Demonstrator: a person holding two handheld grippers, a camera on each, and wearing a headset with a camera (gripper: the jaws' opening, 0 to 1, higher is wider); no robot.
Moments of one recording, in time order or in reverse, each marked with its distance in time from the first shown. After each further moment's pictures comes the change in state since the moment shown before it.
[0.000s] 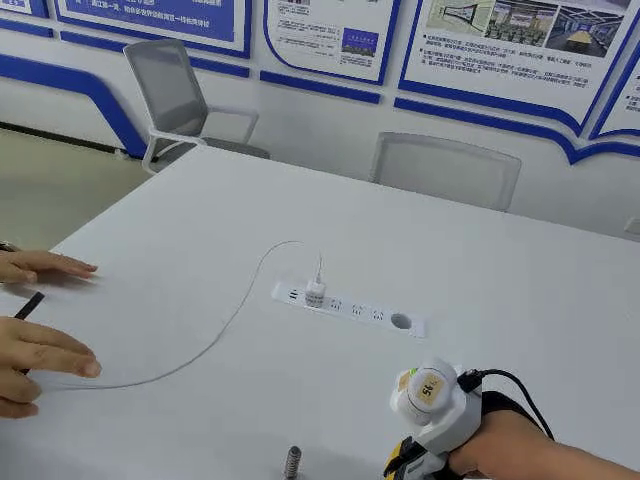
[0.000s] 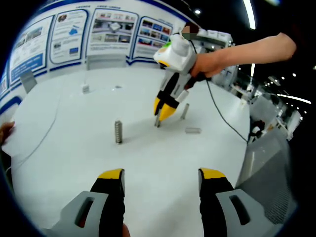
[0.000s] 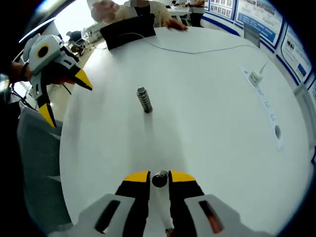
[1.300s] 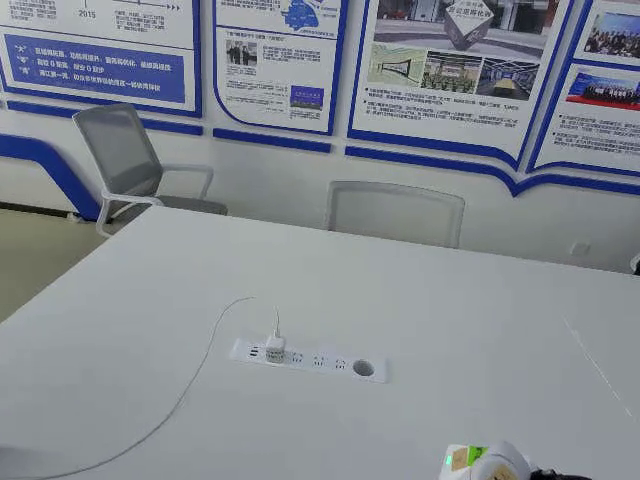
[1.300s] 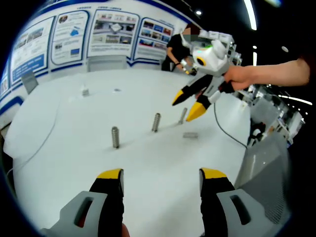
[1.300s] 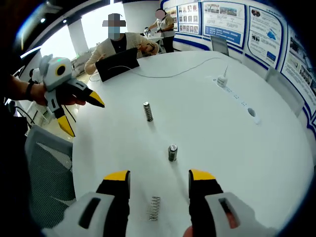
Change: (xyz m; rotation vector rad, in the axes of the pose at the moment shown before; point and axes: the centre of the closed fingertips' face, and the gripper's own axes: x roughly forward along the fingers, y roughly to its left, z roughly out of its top) left arm -0.003 -0.010 0.012 -0.007 -0.006 0.015; right arm -0.062 0.035 -0.027 0.200 -0.282 -0.122
